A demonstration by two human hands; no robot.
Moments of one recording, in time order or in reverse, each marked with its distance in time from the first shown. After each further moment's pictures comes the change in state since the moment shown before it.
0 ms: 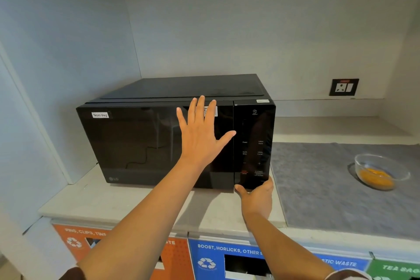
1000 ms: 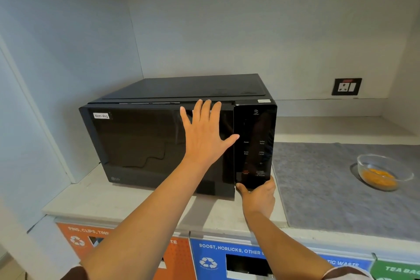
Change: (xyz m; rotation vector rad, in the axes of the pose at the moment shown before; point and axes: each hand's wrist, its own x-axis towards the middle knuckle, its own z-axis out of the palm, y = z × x) left_hand 0.001 0.007 -0.004 0.035 0.015 0.029; right_hand 0.004 0.001 0.003 -0.064 0.037 -0.015
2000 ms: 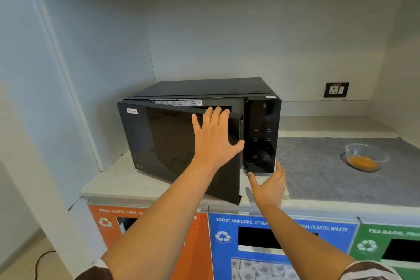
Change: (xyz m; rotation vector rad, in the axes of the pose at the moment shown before) left_hand -0.063 -0.019 -0.076 -0.151 -0.072 0.035; right_hand -0.080 -0.032 -0.053 -0.115 0.046 -0.141
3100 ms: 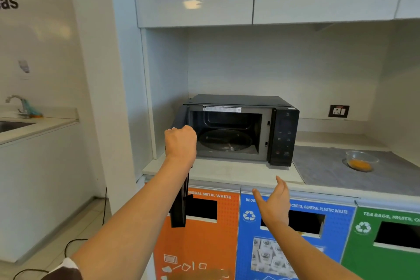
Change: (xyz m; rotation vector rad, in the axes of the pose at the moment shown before) left_hand -0.144 -0.124 -0.221 0.493 -0.224 -0.253; right_hand -0.228 -0.071 -0.074 -0.041 -0.128 -0.172
